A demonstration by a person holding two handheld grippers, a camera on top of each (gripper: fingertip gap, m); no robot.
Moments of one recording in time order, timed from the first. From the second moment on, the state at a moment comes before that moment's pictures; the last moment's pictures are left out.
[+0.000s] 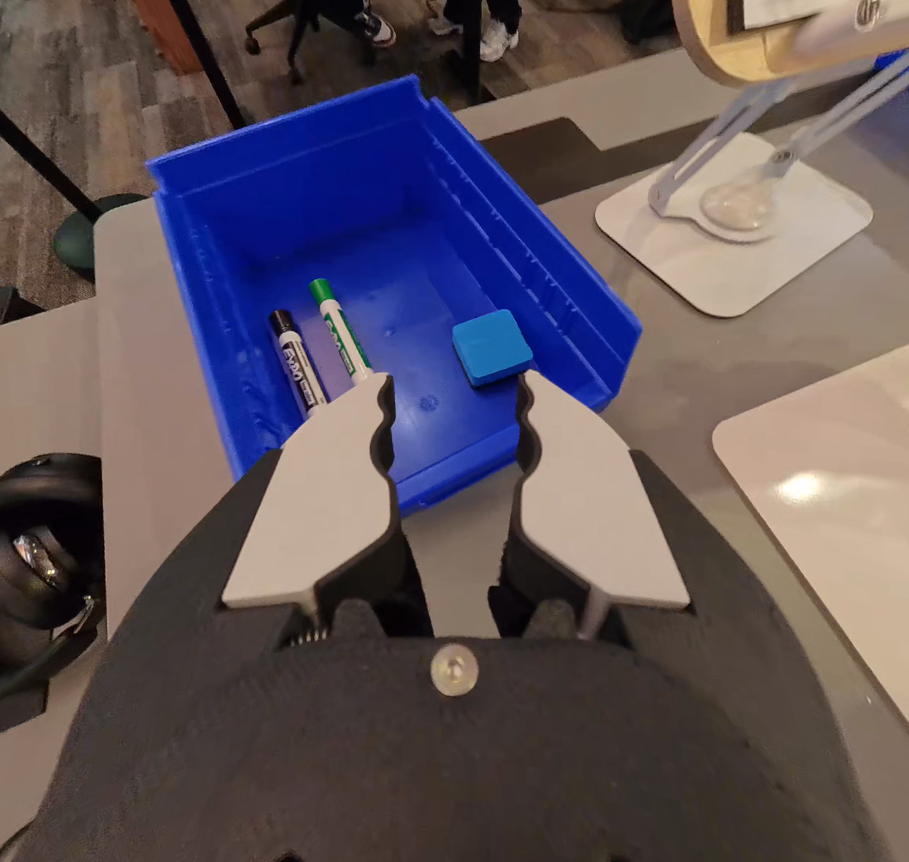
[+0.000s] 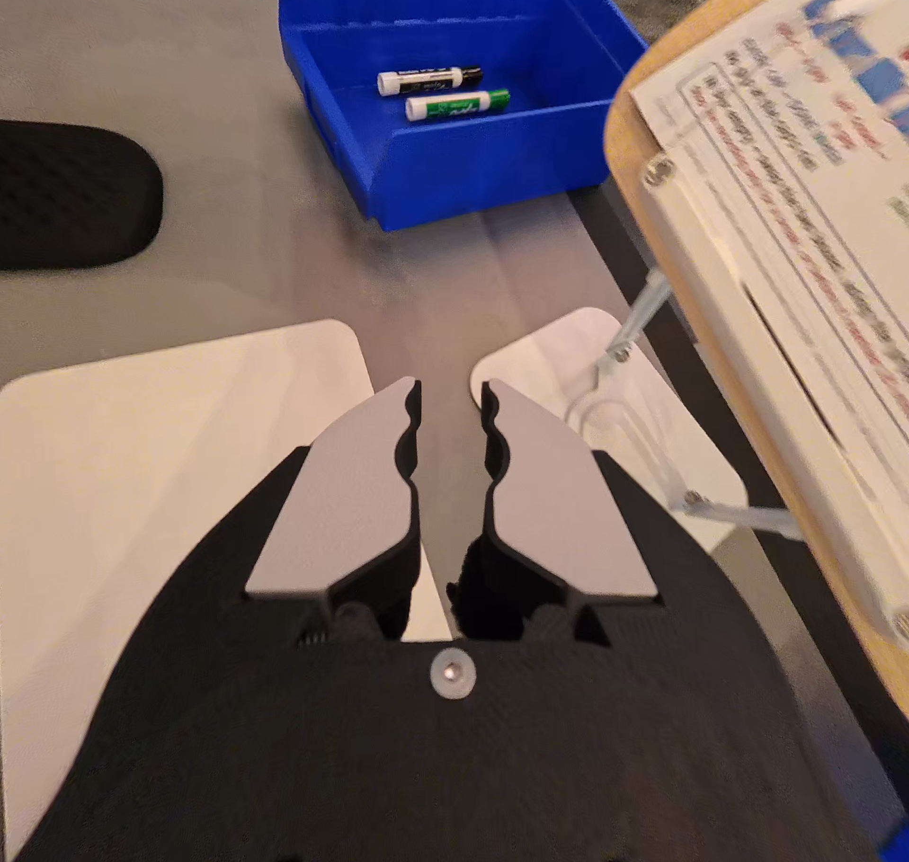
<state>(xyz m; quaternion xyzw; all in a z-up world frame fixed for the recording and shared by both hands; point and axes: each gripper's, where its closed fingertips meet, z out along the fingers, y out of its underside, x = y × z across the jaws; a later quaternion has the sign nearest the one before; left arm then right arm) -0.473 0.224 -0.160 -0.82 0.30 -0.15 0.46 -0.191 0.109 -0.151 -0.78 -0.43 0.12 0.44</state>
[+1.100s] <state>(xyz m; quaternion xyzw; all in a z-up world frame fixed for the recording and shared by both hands) -0.404 0.277 -0.220 -0.76 0.55 -0.11 0.33 -0.070 0.144 -0.231 -0.77 -0.35 0.14 0.52</state>
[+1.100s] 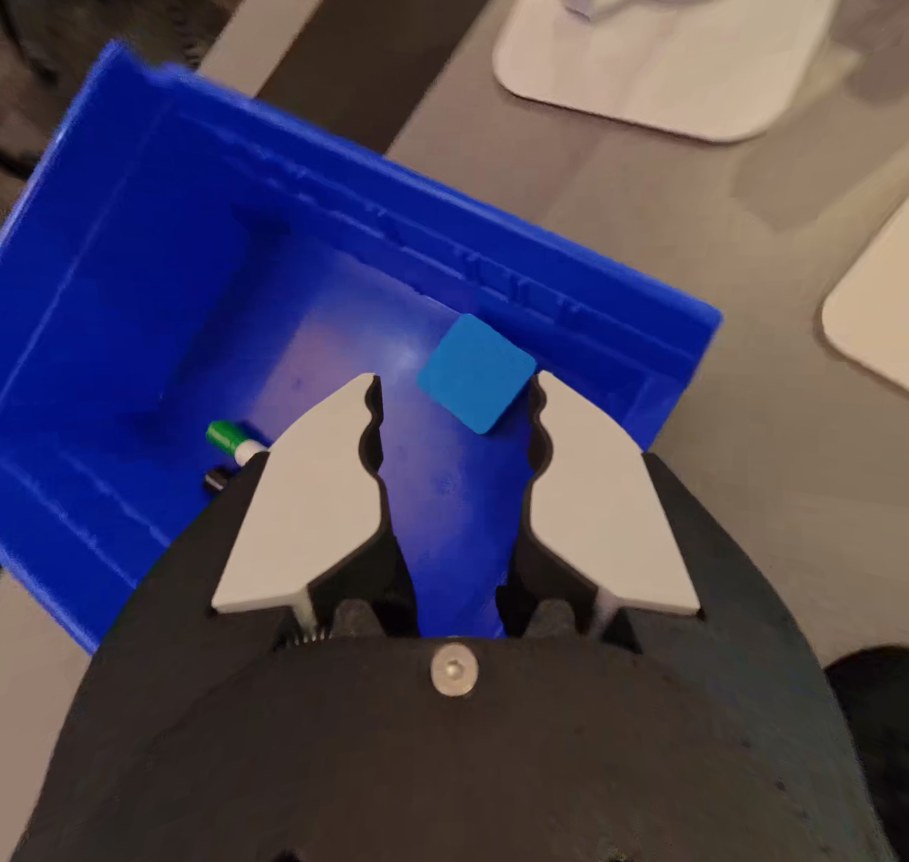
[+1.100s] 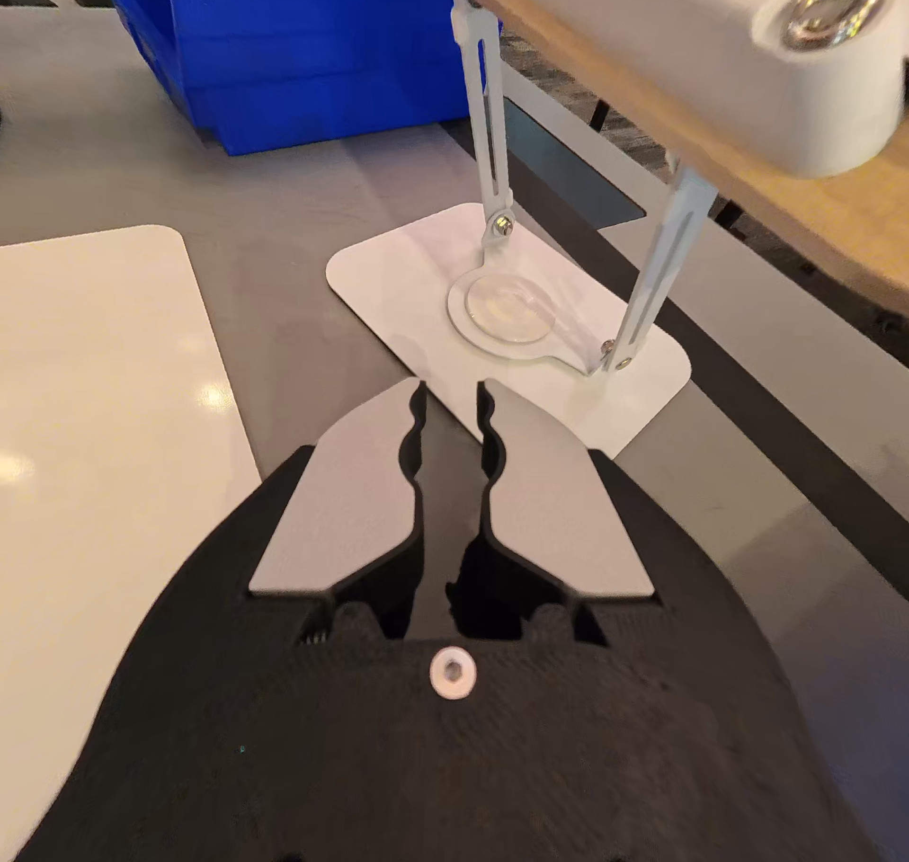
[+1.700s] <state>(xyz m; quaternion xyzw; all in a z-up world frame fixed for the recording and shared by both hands) -0.404 0.279 -0.274 -0.72 0.65 -0.10 0.22 -0.070 0.141 -0.239 -0.77 -0.35 0.15 0.51</state>
